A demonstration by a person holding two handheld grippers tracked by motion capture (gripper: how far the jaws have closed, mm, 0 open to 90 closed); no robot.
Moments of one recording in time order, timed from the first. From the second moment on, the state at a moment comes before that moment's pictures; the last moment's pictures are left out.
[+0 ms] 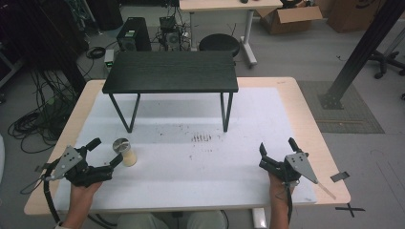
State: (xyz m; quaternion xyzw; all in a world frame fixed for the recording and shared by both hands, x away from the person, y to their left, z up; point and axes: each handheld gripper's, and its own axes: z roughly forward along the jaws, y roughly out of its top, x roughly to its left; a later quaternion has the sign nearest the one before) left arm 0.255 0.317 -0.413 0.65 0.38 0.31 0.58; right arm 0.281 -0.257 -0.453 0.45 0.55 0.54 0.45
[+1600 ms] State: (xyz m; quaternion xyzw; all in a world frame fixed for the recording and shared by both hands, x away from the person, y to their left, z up) left arm 0.286 0.304 -0.433 0.71 0.36 0.28 0.53; right arm 0.282 -0.257 -0.453 0.45 0.55 0.54 0.45
